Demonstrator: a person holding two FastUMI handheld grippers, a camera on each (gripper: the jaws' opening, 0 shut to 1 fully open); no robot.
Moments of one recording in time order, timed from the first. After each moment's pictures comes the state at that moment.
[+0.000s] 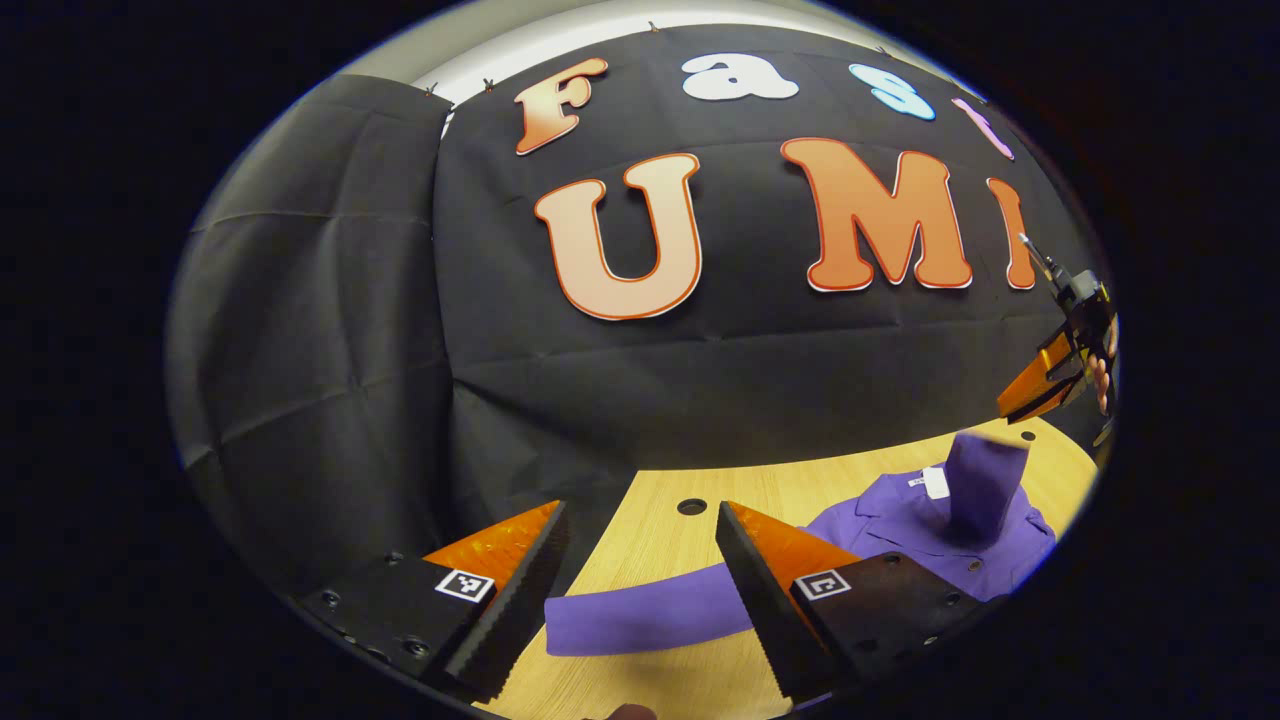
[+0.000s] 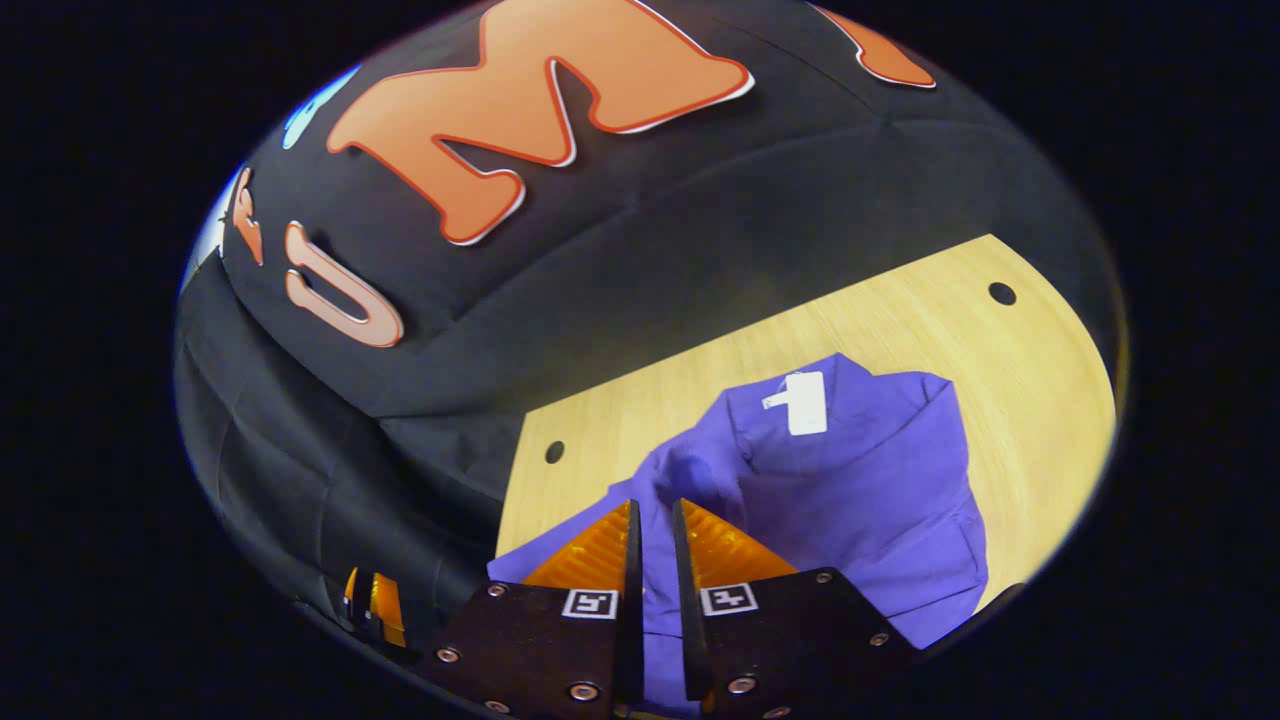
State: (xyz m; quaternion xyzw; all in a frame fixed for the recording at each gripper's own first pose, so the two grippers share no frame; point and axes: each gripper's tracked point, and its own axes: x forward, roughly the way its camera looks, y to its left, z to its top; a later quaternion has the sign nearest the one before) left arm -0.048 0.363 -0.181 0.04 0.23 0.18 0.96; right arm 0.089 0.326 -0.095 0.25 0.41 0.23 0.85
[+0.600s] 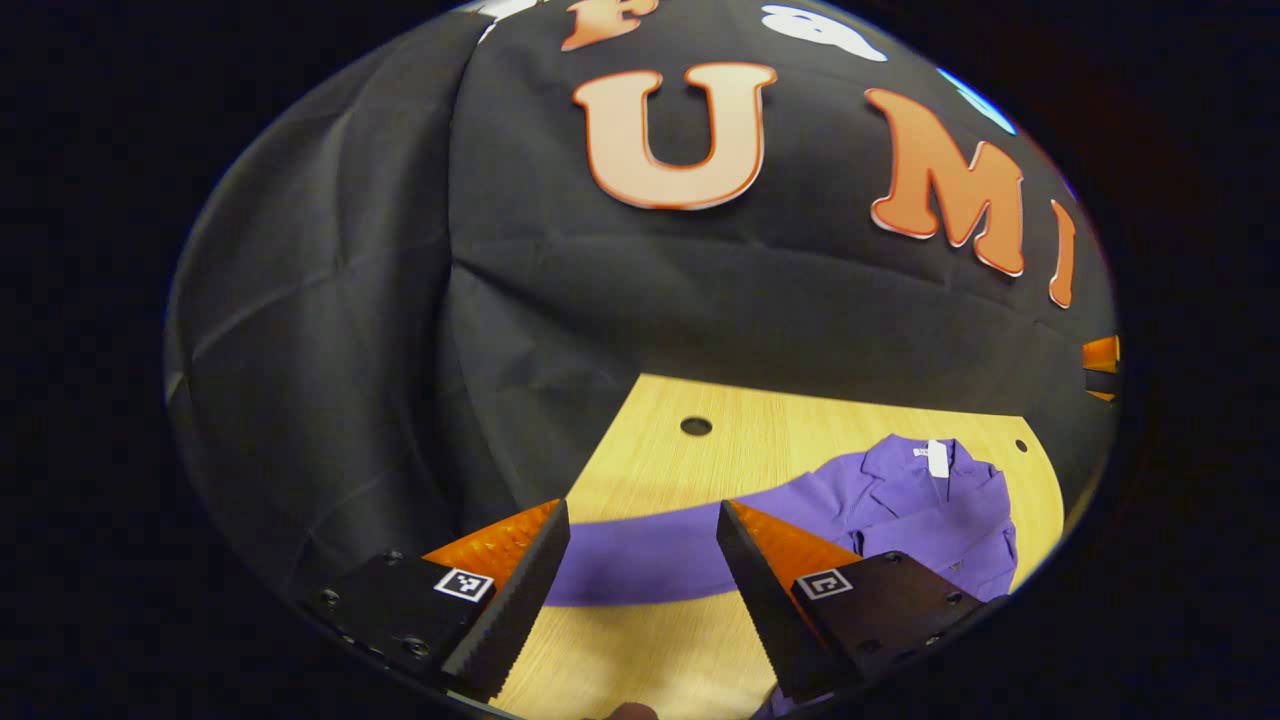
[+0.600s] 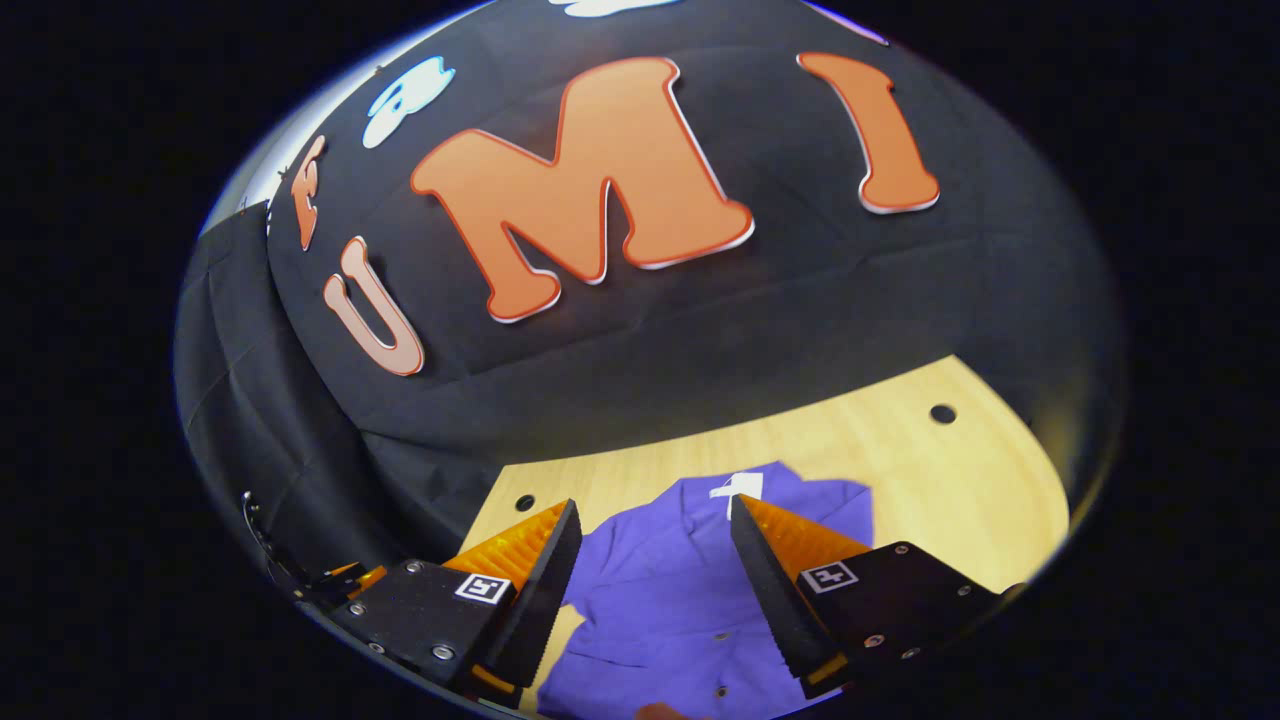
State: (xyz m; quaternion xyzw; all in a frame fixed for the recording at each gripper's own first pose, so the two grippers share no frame) left arm -0.062 0.397 -0.270 -0.09 0.39 0.19 0.90; right arm 0.086 0.225 -0.025 0.17 0.24 0.19 0.94
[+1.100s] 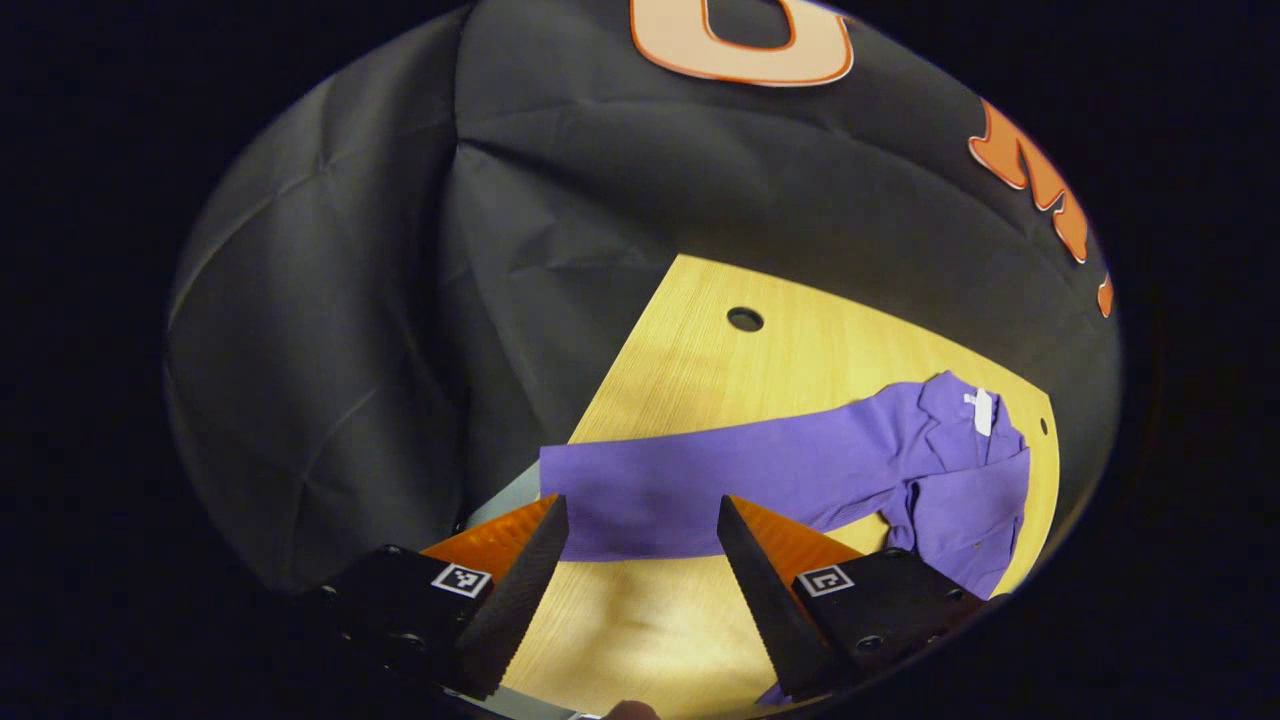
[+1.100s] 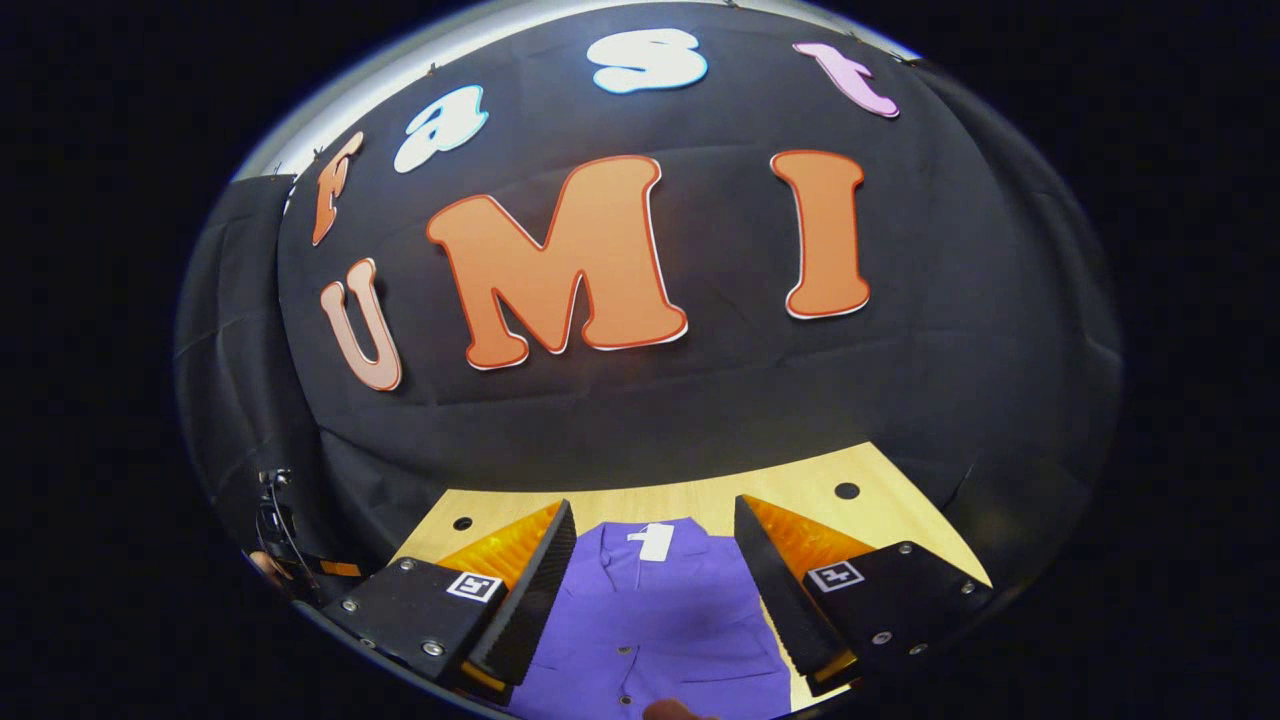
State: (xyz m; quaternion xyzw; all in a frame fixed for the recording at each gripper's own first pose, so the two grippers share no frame) left arm -0.073 0.429 -0.360 -0.13 0.54 0.20 0.81; right arm 0.052 0.138 0.015 0.11 0.16 0.13 0.97
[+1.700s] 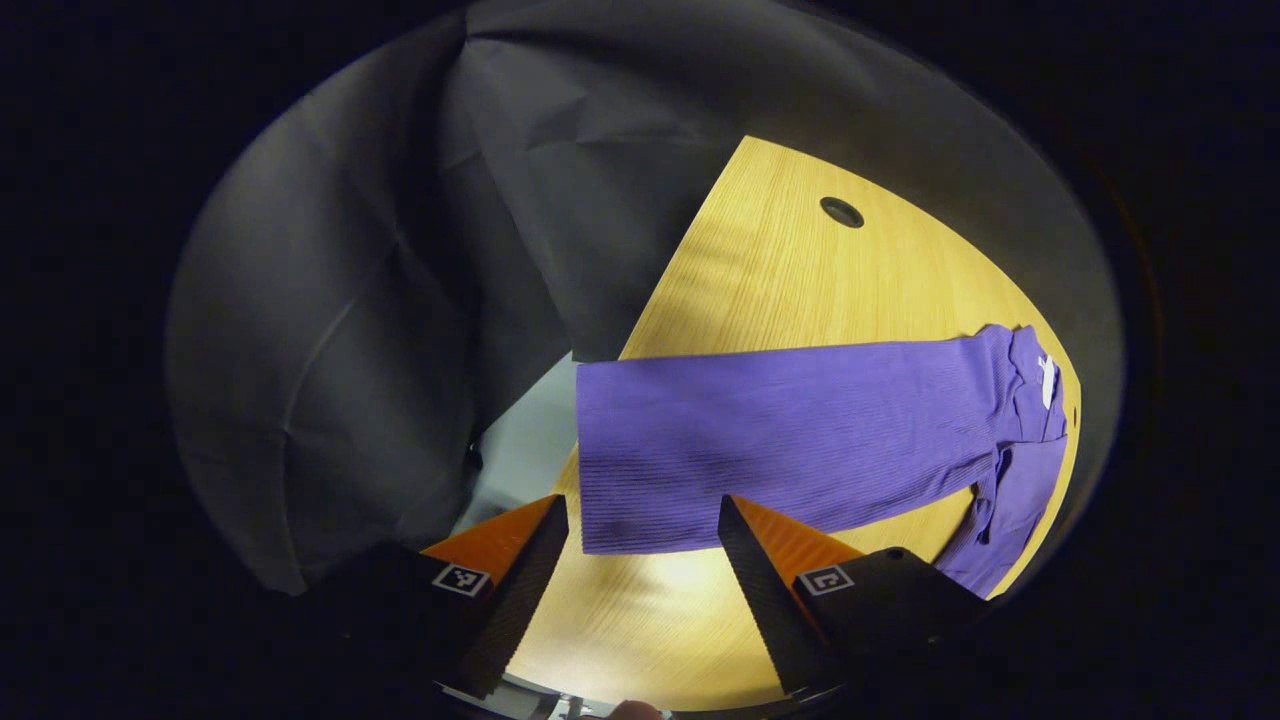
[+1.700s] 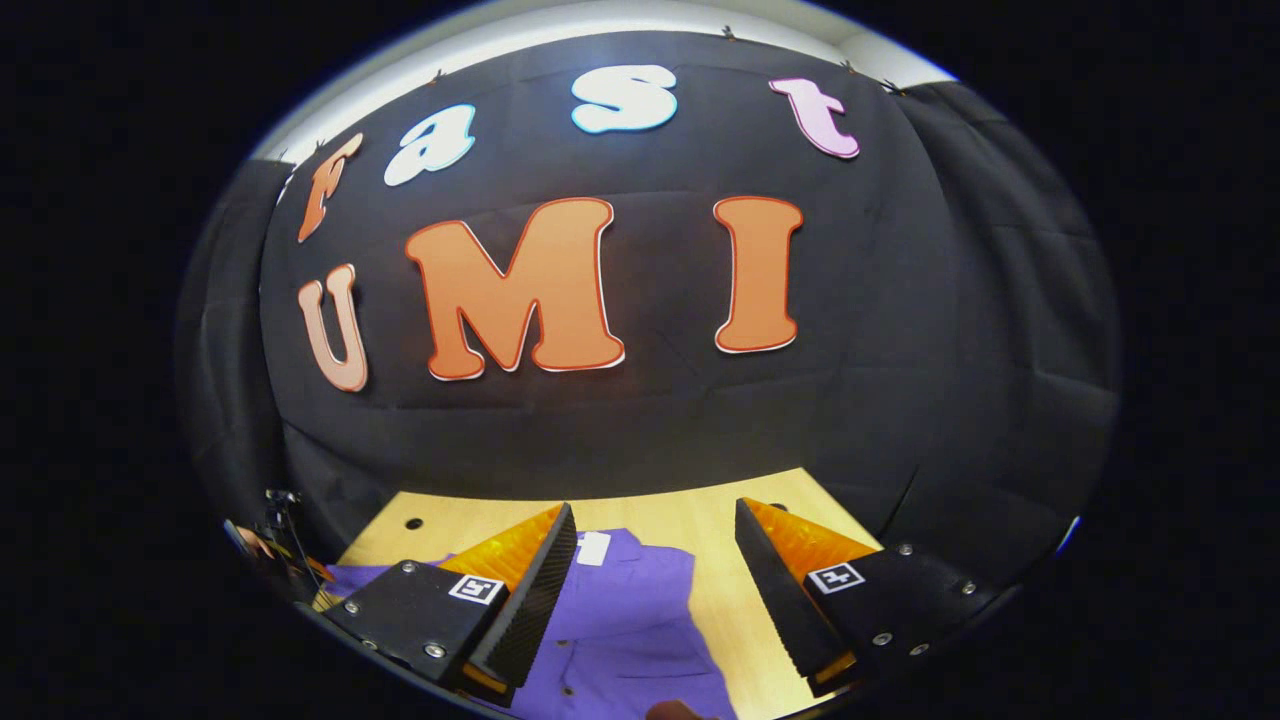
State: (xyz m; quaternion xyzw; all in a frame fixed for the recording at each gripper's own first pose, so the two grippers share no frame) left arm -0.116 0.458 -0.467 -0.17 0.67 0.21 0.70; right arm 0.018 0.075 0.018 0.06 0.13 0.06 0.99
